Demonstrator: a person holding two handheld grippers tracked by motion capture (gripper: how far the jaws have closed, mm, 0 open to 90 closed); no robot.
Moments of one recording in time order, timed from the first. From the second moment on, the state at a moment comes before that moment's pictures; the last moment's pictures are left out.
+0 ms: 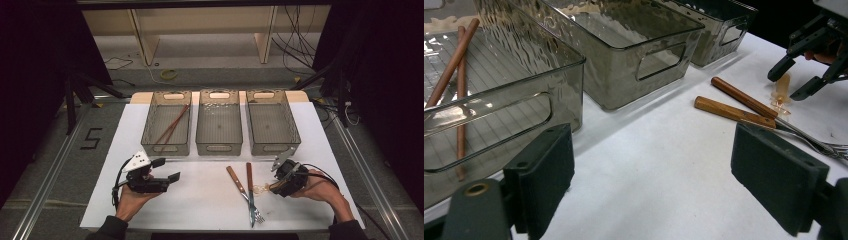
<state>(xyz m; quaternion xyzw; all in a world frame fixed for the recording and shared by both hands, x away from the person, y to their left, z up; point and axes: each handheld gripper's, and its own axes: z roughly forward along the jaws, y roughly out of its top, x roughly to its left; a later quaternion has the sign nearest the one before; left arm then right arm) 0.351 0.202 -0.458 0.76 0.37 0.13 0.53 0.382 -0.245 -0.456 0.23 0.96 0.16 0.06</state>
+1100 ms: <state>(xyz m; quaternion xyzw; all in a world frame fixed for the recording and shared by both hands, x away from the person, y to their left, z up) 0.351 0.201 -0.458 0.76 0.36 0.13 0.52 0.376 -0.238 -0.456 0.15 0.98 0.12 0.06</state>
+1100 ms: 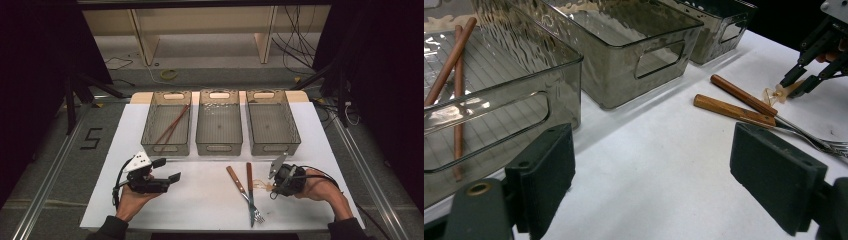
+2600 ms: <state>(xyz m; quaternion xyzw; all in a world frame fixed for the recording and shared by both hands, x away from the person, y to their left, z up) 0.349 0.207 -0.459 0.73 0.37 0.15 0.55 0.408 -0.226 -0.395 0.31 0.88 0.35 0.09</state>
